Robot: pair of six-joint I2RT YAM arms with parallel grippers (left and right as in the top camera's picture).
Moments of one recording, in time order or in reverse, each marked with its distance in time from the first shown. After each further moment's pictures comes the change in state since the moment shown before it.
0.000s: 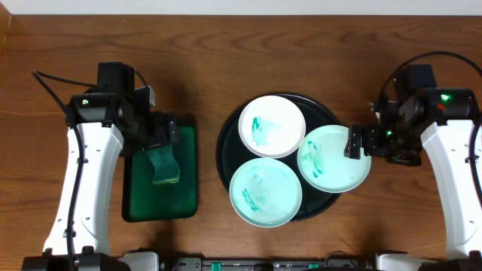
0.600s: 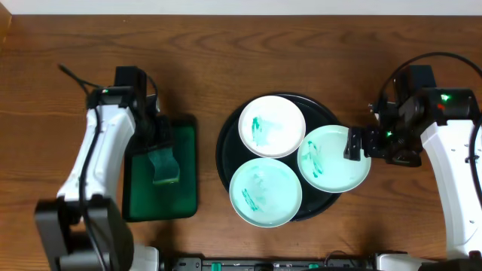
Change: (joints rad) left arm 0.000 0.196 -0.076 0.134 -0.087 -0.001; right arm 0.000 0.000 0.000 -0.017 -0.014 -0.022
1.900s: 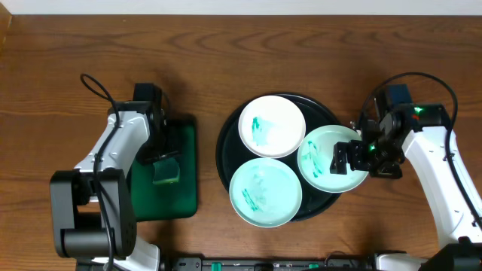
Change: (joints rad) left arm -0.032 0.083 -0.173 0.203 -0.083 -0.092; right arm 0.045 0.001 -0.226 0.150 -0.058 -0.013
